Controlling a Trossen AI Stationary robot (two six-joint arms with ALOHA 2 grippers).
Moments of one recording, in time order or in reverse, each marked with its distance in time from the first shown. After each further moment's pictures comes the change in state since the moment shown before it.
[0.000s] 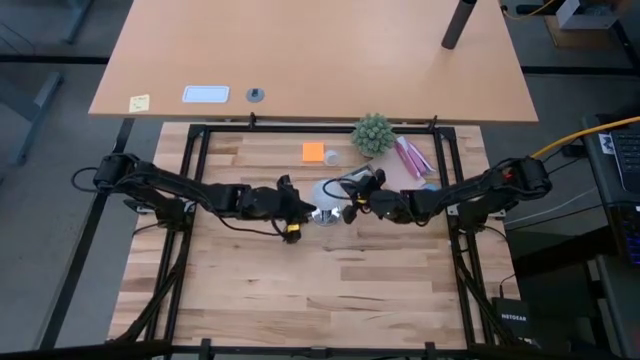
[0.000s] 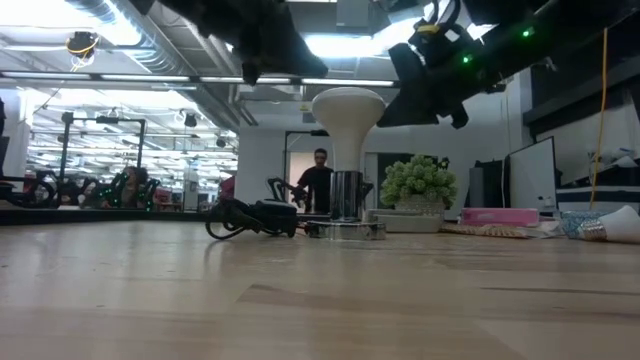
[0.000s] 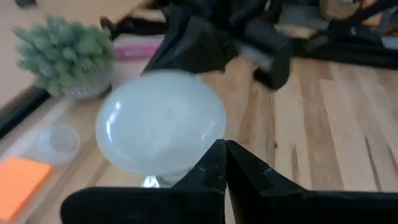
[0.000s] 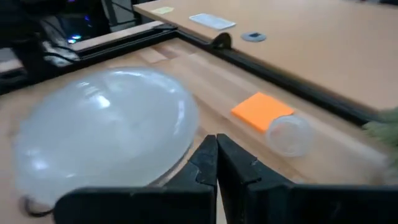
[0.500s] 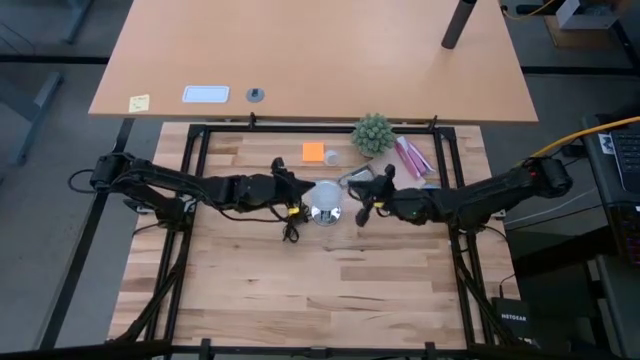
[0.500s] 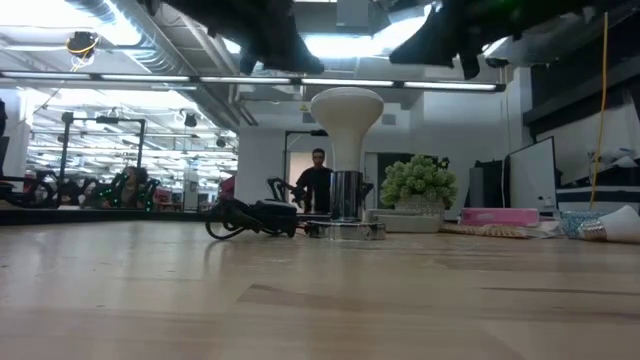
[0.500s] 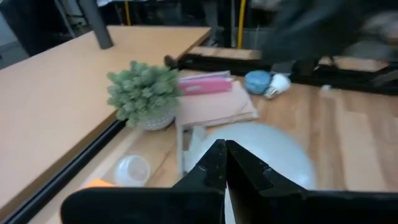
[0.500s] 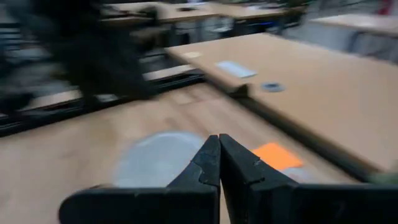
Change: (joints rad) left arm 0.059 -0.036 0.000 0.082 -0.157 0.109; right arm 0.080 -0.211 0.001 -0.021 0.029 -0.182
